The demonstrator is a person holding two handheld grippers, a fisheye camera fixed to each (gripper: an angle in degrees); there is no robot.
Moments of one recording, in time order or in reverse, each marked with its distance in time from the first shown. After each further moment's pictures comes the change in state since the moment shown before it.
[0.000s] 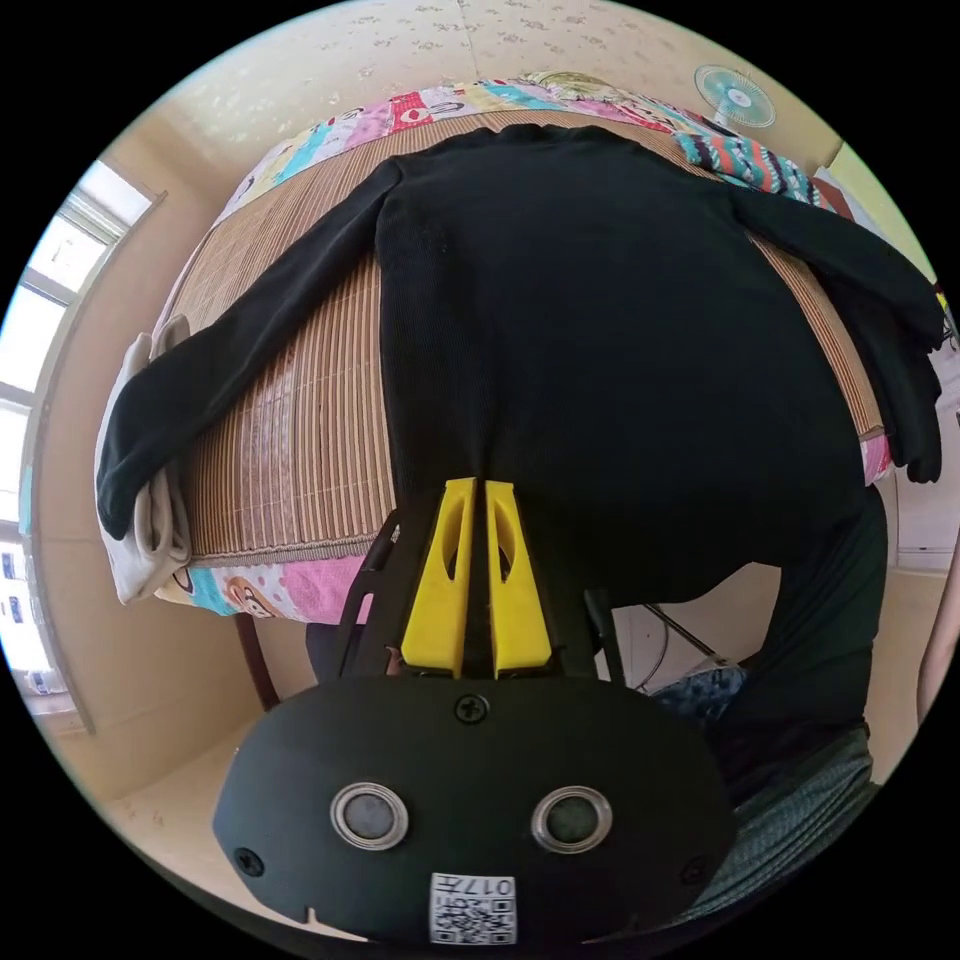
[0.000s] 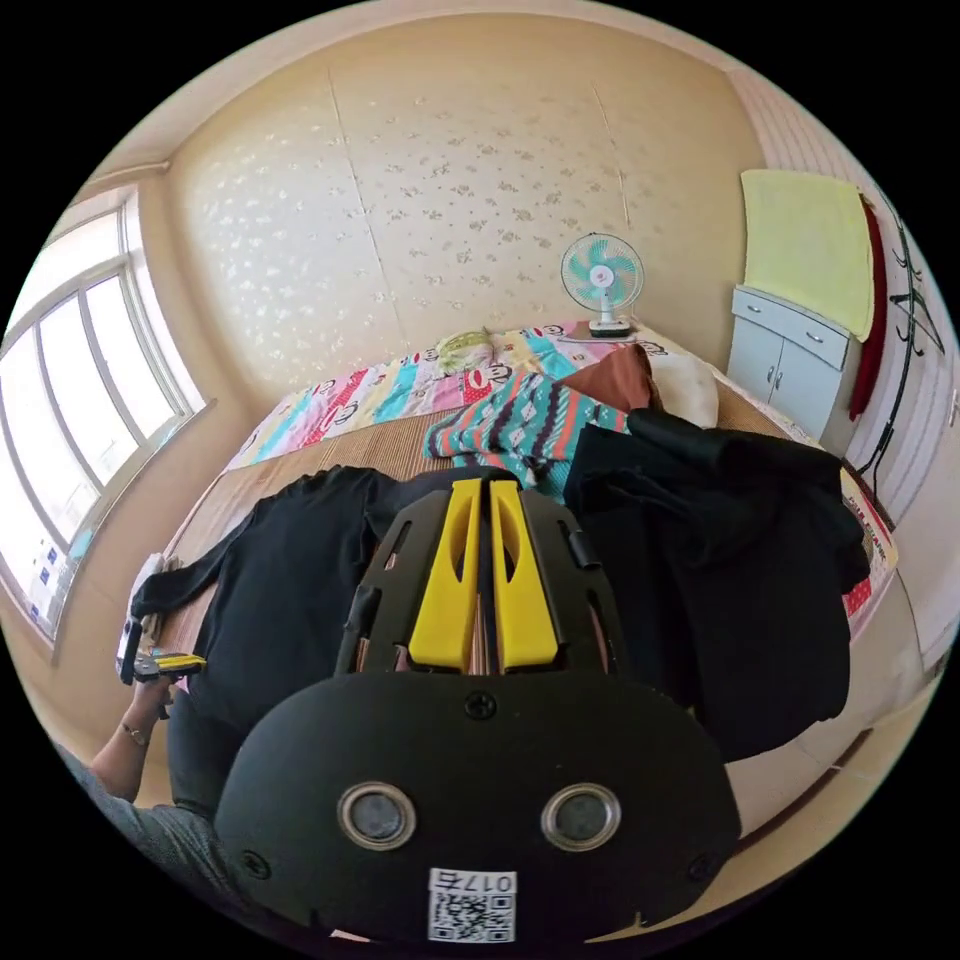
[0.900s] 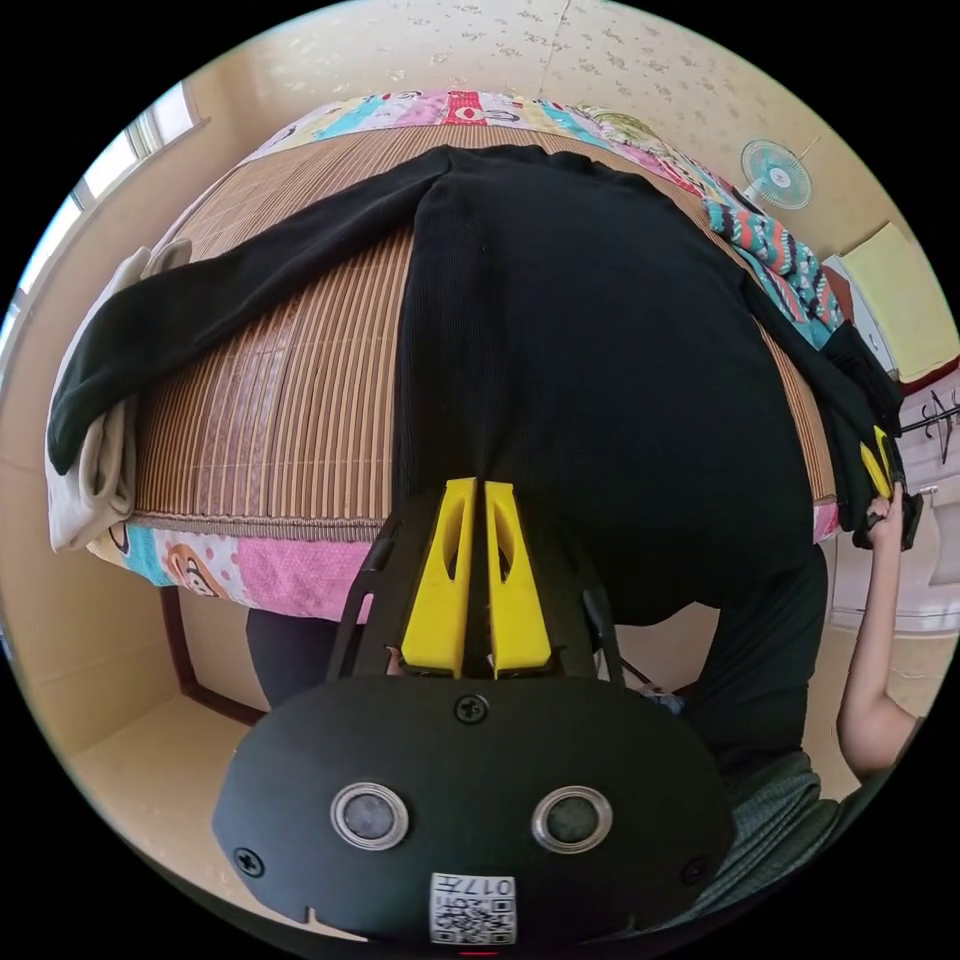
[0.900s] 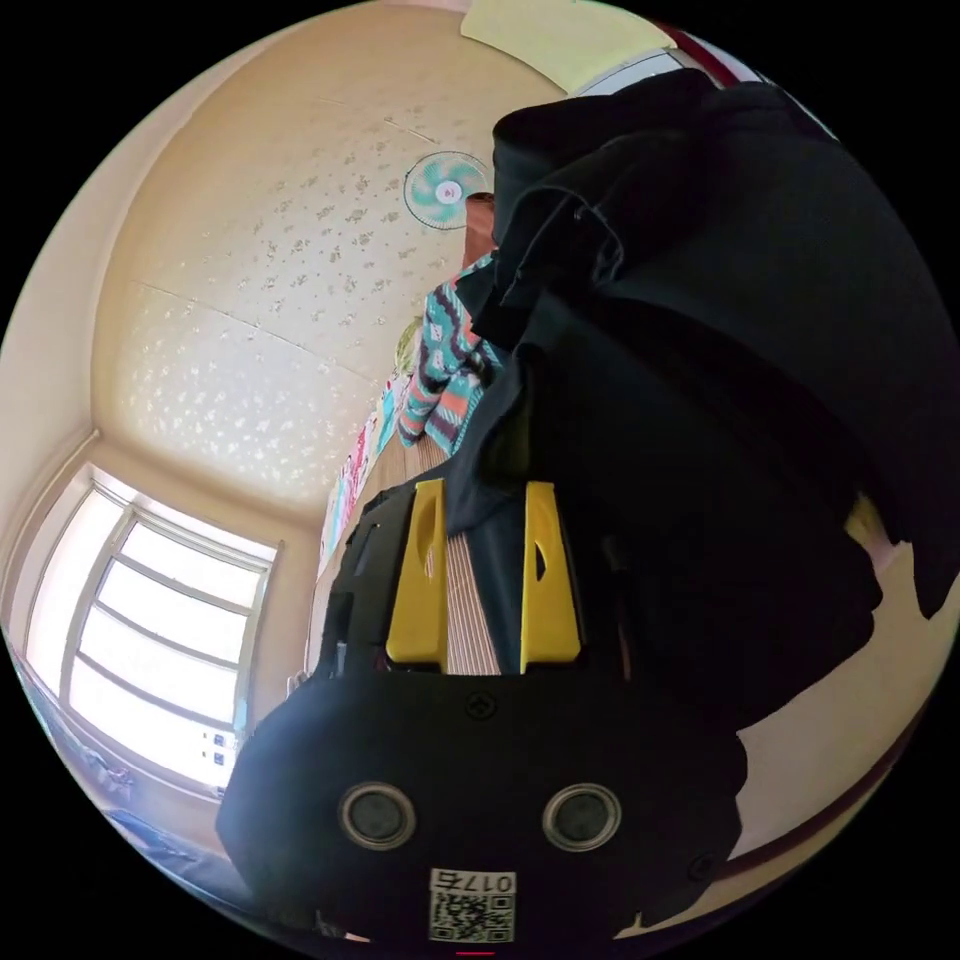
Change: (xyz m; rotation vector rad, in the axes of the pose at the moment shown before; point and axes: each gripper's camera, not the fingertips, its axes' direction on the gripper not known) left arm -0.118 0.021 0.030 0.039 0.208 -0.152; right arm 0.142 0.111 0.121 0.012 -0.368 0.547
